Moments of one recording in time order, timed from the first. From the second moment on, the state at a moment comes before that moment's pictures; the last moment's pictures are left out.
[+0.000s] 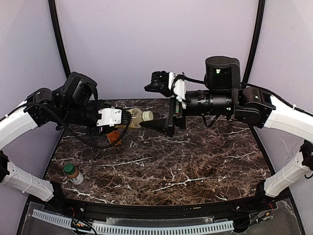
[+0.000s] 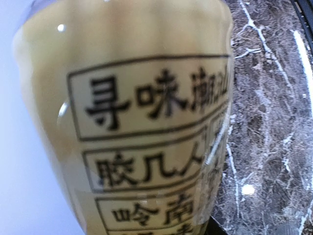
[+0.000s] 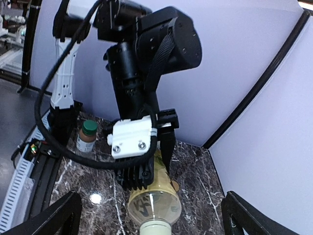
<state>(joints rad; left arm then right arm) -0.93 1.21 1.38 -0.94 -0.14 0.91 1.18 1.40 1.48 -0.28 -0.22 -0.54</state>
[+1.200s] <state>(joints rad) -0.93 1.19 1.24 -0.58 -0.45 1.05 0.96 1.51 1.41 -0.14 -0.34 0.64</state>
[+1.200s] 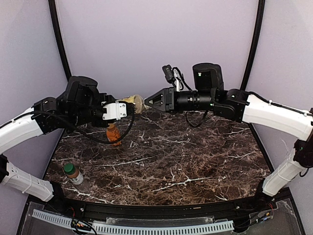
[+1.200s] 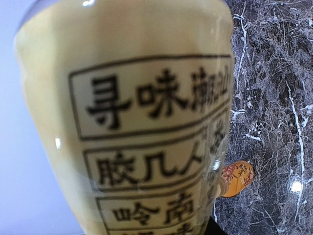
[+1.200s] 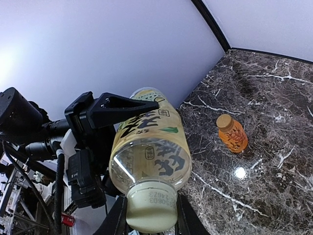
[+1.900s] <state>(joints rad) -0.92 1.18 1.35 -1.05 -0.10 0.93 1.21 1.50 1.46 -0.40 -0.07 -0.65</state>
